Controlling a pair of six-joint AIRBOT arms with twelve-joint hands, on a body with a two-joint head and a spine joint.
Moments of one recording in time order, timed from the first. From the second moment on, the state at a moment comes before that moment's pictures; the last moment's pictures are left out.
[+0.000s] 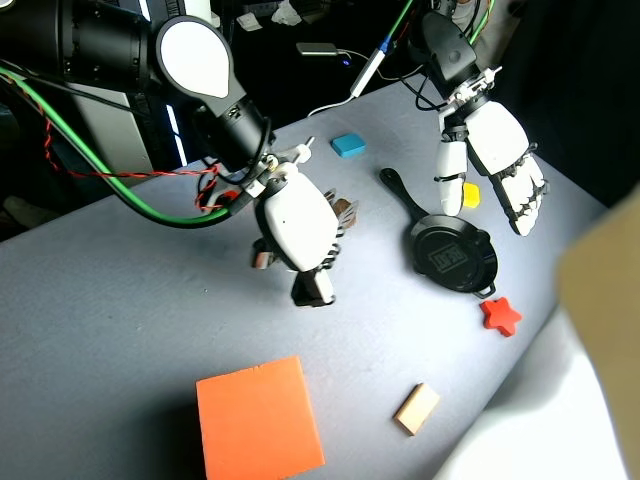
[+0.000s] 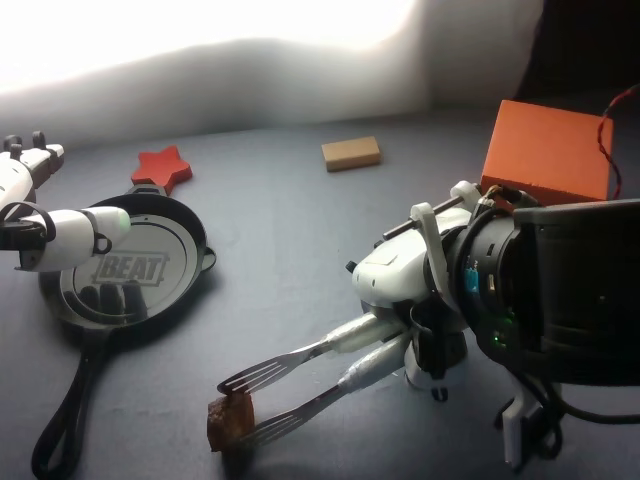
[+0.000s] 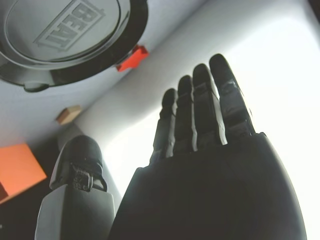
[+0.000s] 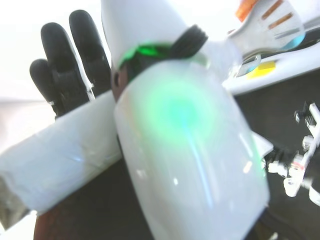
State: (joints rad) left arm 0.60 -0.83 0.88 -1.32 -0.83 1.89; right arm -0.19 -1.35 0.89 -0.92 -0.81 0.01
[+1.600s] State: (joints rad) left arm 0.60 -0.83 0.88 -1.32 -0.83 1.89; right arm -0.21 -1.41 0.91 -0.99 -0.82 0.06
